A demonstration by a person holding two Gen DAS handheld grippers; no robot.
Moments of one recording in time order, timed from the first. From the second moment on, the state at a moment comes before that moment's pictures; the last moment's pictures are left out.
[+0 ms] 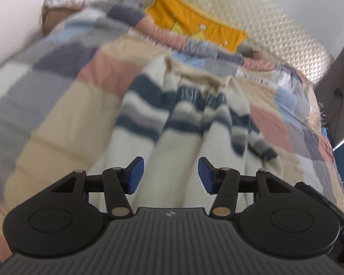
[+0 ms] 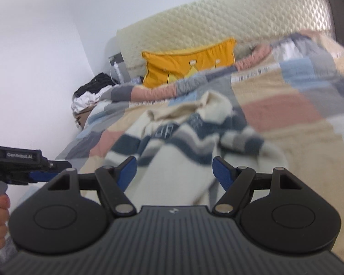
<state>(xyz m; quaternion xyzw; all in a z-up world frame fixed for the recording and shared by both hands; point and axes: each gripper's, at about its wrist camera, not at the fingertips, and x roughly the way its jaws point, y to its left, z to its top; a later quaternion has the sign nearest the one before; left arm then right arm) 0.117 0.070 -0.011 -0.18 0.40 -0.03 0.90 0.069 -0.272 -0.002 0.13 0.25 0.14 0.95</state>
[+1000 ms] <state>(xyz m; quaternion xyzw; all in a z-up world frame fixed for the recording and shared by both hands) 0.106 0.084 -0.118 -0.18 0.49 0.11 0.85 0.074 -0.264 -0.074 0.17 0.34 0.10 0.92</state>
